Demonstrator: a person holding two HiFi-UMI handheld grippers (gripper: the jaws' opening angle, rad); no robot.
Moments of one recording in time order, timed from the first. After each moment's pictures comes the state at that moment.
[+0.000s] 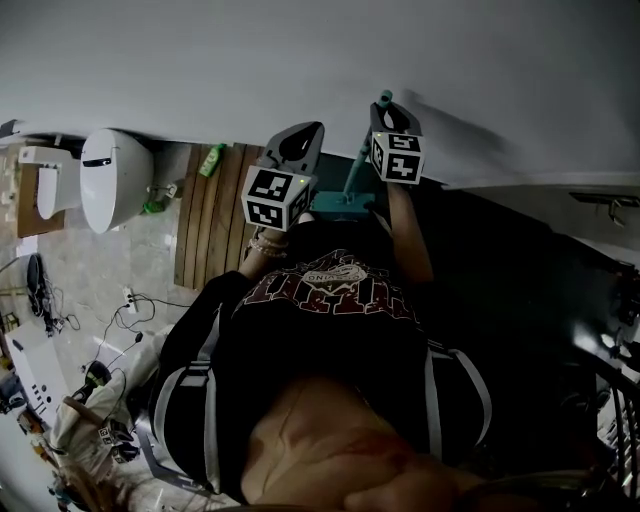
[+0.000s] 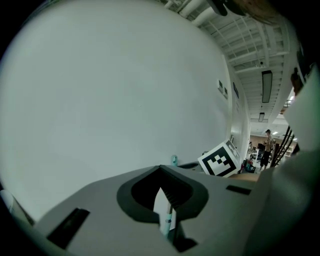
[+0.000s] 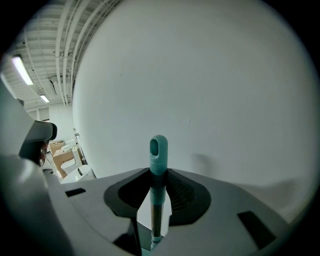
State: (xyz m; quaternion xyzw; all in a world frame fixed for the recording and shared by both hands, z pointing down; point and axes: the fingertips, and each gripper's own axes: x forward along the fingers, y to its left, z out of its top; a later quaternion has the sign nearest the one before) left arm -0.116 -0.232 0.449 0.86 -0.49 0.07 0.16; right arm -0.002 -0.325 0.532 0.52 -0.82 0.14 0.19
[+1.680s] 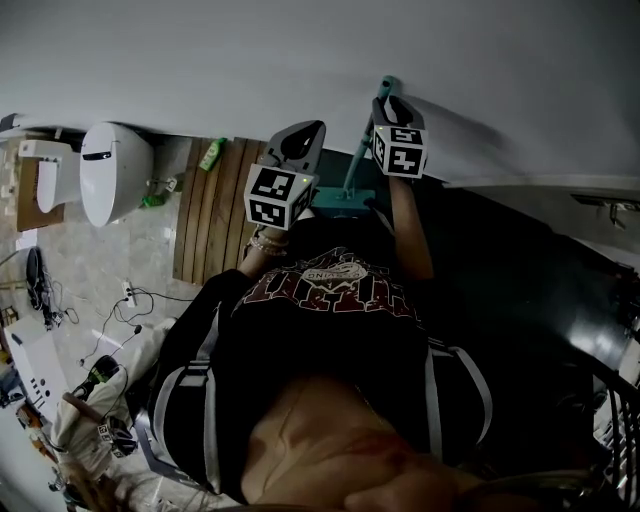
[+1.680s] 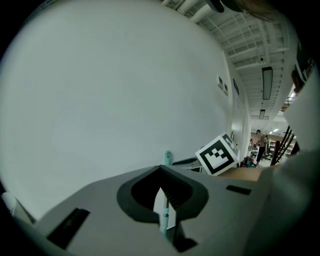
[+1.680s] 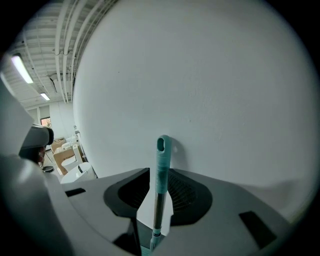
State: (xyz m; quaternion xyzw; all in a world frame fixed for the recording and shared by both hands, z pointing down) left arm -0.121 -0.231 0.455 0.85 -0.49 0.09 0.16; right arm -0.009 -0.332 0.531 0.52 -0.82 0.14 0.21
